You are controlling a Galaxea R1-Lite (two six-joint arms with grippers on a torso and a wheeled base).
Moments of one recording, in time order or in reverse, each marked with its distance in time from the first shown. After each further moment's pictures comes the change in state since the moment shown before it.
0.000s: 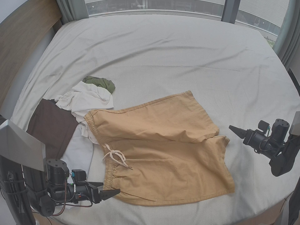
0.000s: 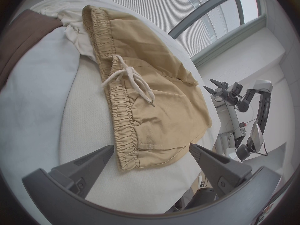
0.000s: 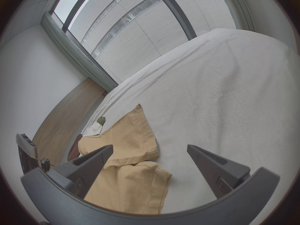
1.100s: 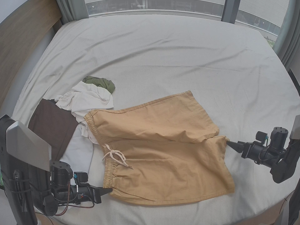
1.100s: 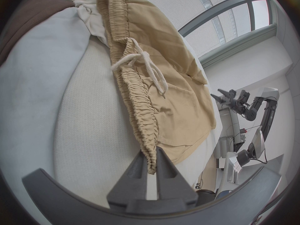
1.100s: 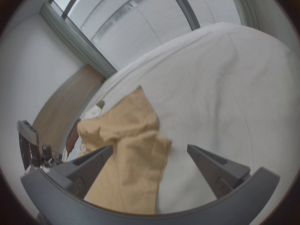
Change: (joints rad) left arm 0.013 0.057 -0.011 0.000 0.010 -0.042; right arm 0.023 -0.011 0.129 0.104 0.001 -0.142
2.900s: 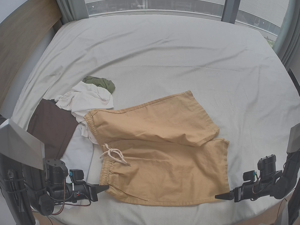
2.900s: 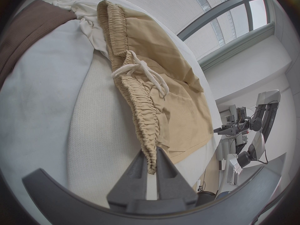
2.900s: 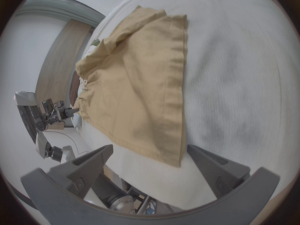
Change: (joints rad) left arm 0.018 -0.048 0.011 0.003 0.005 0.018; right arm 0.159 -0.009 0.228 0.363 -0.001 -0.112
